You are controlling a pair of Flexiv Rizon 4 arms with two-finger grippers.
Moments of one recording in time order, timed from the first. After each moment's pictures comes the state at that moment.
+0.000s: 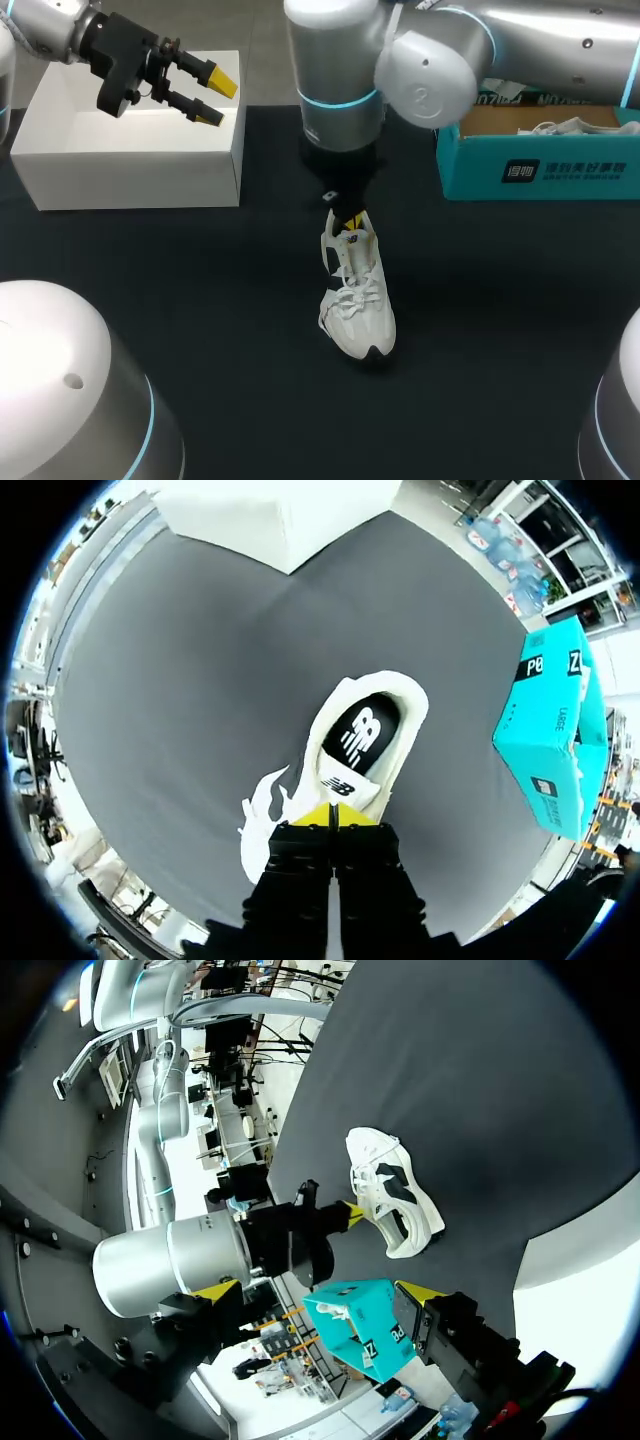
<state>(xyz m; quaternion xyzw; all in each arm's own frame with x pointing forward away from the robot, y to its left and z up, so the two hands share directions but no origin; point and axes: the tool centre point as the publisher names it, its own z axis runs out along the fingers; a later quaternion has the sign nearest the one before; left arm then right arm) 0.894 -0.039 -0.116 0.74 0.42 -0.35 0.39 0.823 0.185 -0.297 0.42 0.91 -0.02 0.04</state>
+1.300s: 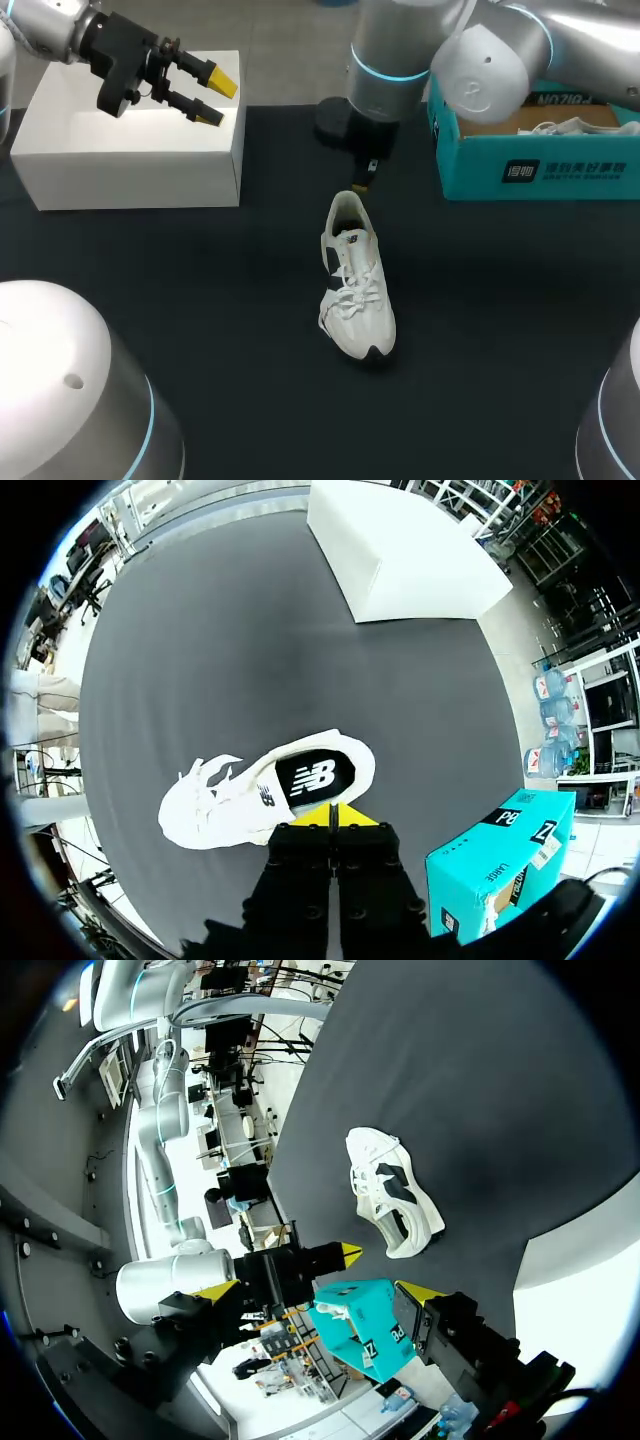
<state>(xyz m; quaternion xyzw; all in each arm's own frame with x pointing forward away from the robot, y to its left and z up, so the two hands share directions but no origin) 0.894 -0.039 -0.116 0.74 0.42 -0.35 0.39 0.888 0.165 -0.276 0.13 0.99 0.06 0.08</state>
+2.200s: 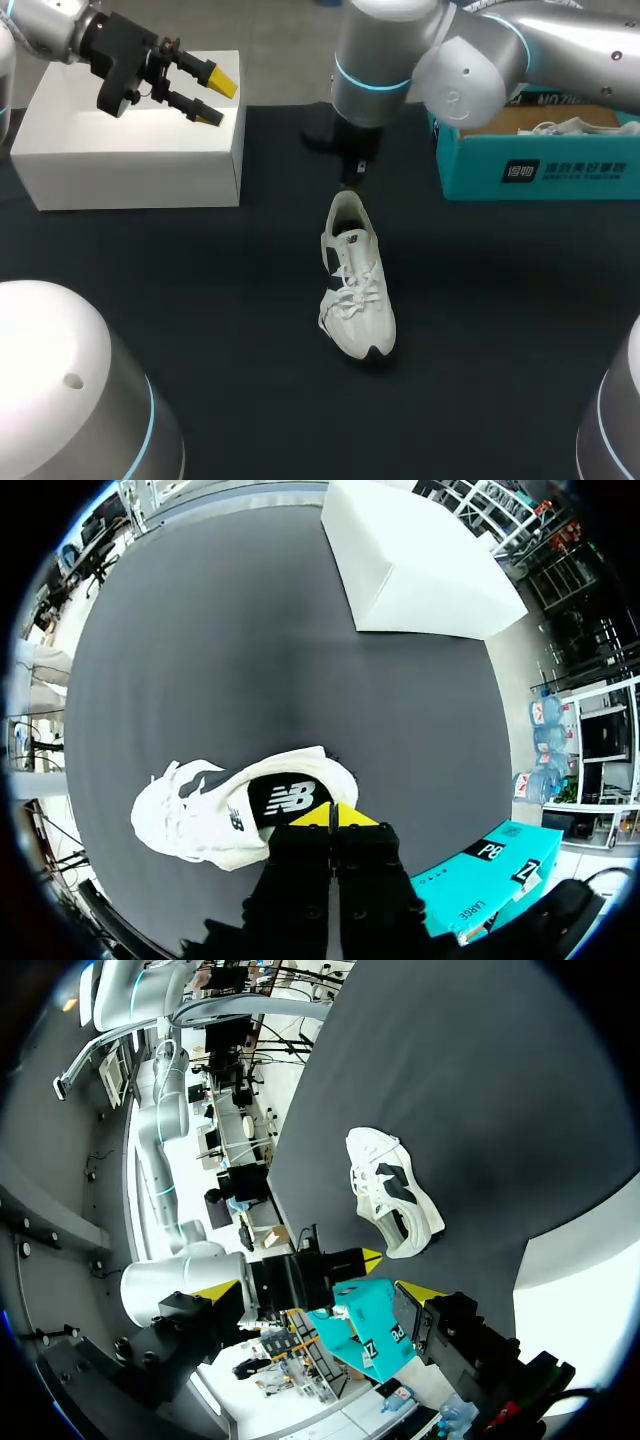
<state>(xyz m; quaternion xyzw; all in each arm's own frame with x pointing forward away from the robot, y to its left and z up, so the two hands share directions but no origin) 0.894 -0.039 -0.116 0.74 0.42 -0.35 0.39 0.914 0.185 -0.293 0.07 0.99 0.06 0.11</state>
